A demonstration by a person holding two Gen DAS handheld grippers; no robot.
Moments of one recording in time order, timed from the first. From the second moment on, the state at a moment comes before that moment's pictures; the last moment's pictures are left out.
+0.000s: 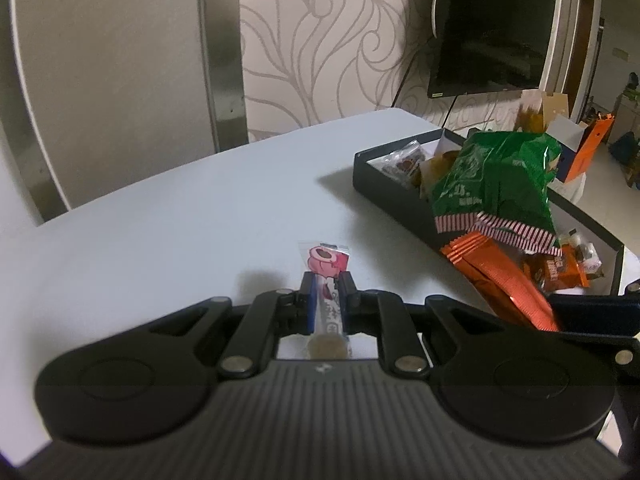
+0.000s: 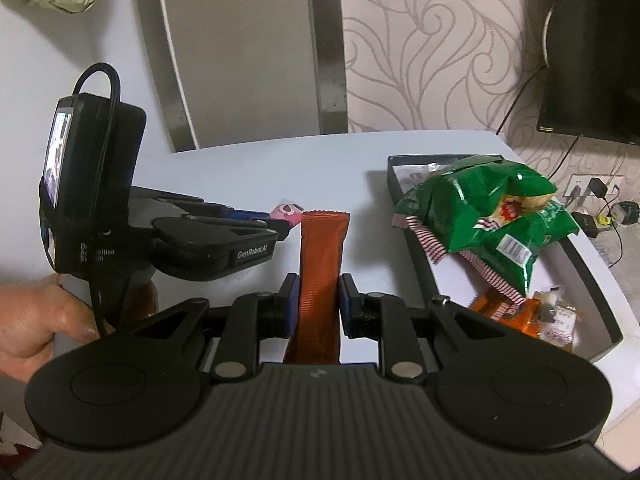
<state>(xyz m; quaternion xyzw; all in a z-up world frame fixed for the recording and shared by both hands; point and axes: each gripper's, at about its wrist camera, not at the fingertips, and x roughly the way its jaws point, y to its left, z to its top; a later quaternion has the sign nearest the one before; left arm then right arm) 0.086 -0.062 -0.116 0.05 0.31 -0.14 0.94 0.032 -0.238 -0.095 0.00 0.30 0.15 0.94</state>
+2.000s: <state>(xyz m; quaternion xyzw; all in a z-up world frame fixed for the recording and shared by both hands) 0.152 -0.176 -0.073 0.08 0.27 -0.21 0.94 0.044 -0.336 -0.072 0.04 0.28 0.06 0.96</state>
